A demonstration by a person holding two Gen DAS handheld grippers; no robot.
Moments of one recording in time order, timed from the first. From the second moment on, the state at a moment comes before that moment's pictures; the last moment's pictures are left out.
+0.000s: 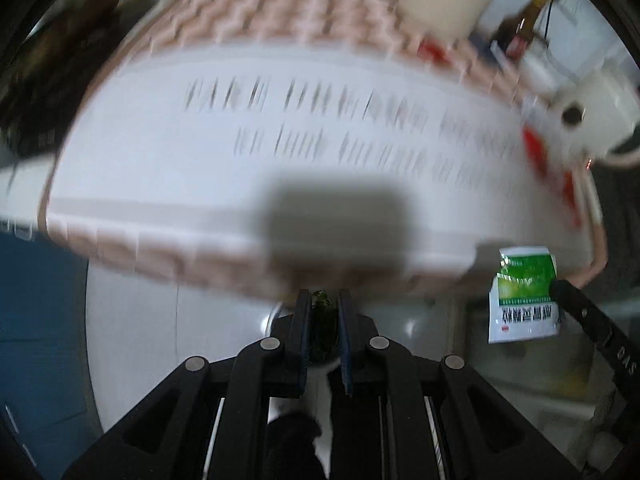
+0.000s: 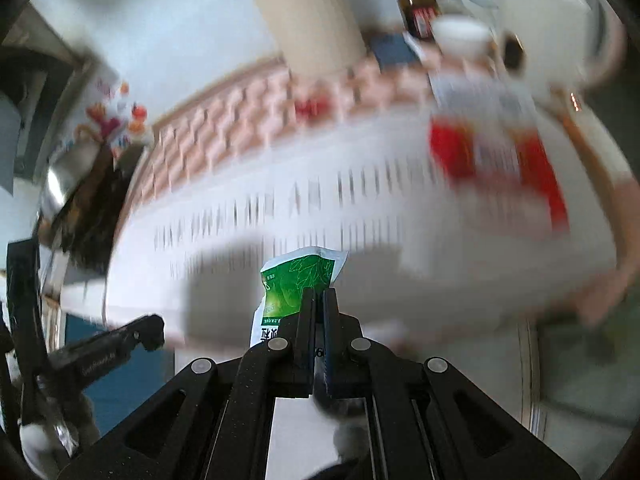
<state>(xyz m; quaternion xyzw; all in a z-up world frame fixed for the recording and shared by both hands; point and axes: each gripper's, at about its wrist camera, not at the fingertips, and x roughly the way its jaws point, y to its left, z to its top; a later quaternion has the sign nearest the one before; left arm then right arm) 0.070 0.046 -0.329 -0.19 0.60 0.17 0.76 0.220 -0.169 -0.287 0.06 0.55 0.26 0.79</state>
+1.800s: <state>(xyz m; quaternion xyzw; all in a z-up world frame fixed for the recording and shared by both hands) 0.010 0.047 -0.770 -0.16 0.73 0.23 0.62 0.104 -0.134 -0.835 -0.09 0.74 0.16 0.65</state>
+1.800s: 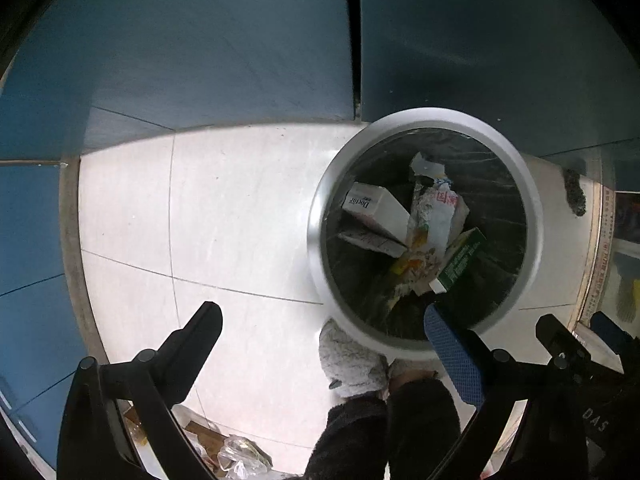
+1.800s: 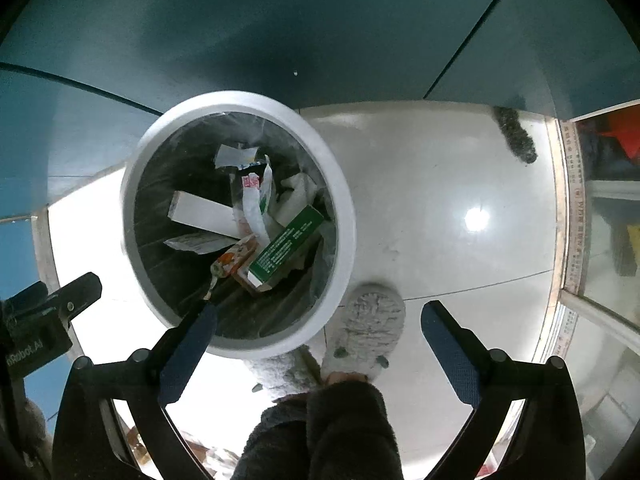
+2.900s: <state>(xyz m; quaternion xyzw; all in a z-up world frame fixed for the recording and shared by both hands) -0.041 -0.001 -0.363 -0.15 0.66 0.19 0.71 0.056 -0.197 -0.354 -0.10 0.64 0.21 0.73</state>
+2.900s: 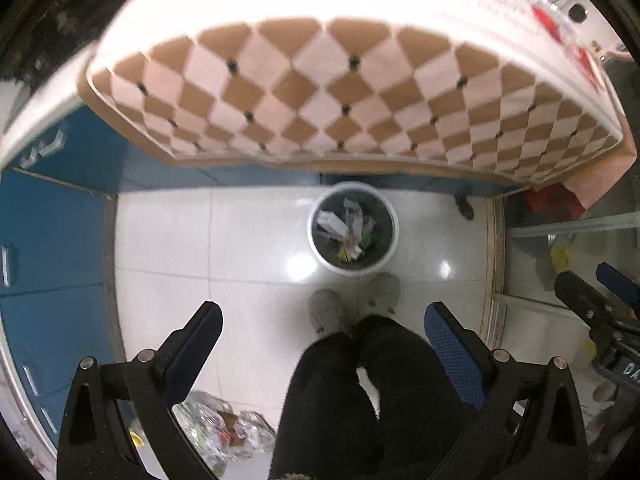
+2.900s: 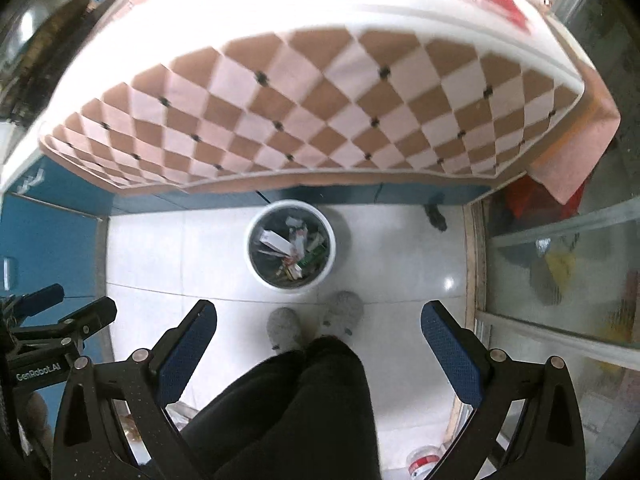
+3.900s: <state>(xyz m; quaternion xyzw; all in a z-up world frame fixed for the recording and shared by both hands) 0.454 0.070 -0.348 -0.15 0.60 0.21 0.76 0.516 -0.228 -0.366 0.00 0.59 0.05 0.81</state>
